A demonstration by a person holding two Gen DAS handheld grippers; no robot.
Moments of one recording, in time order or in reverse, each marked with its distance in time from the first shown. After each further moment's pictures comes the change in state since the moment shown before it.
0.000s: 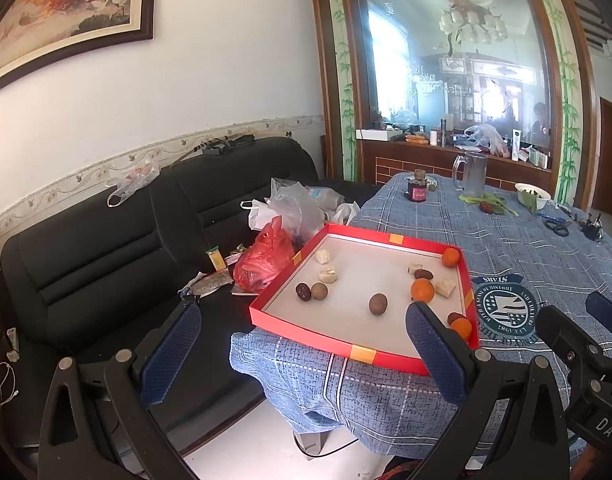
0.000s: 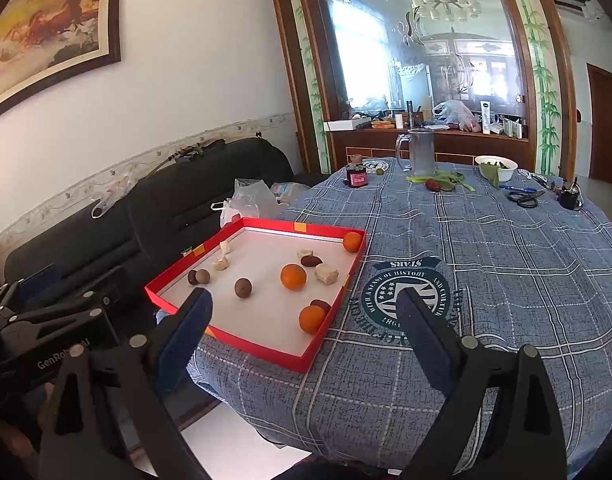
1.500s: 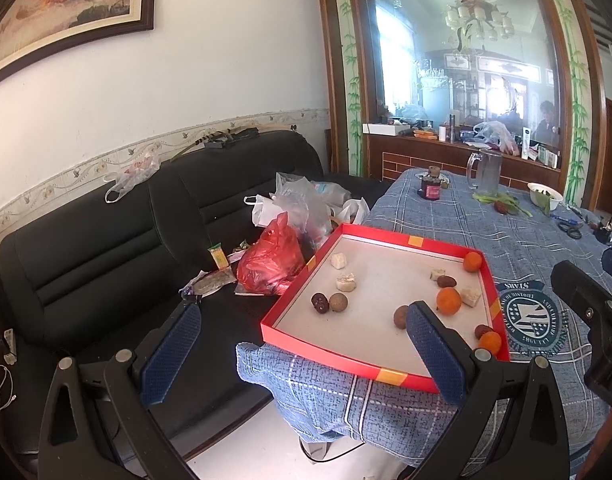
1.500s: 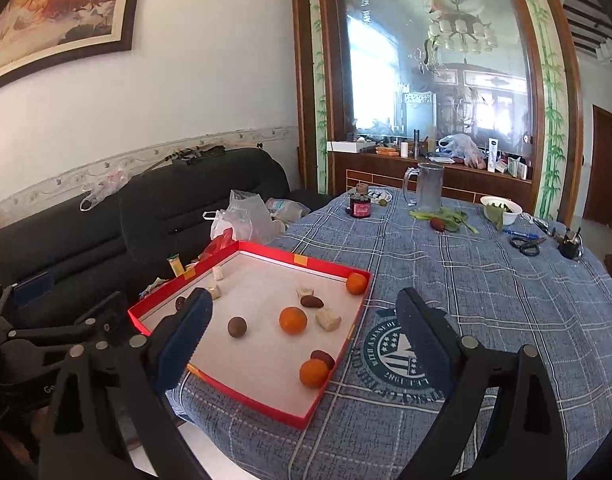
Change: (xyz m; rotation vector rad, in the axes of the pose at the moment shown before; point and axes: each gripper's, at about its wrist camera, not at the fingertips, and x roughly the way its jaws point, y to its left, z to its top) left arm 0.038 0.017 0.010 -0.009 0.026 0.004; right arm 0.033 0.025 0.034 -0.123 -0.053 -0.042
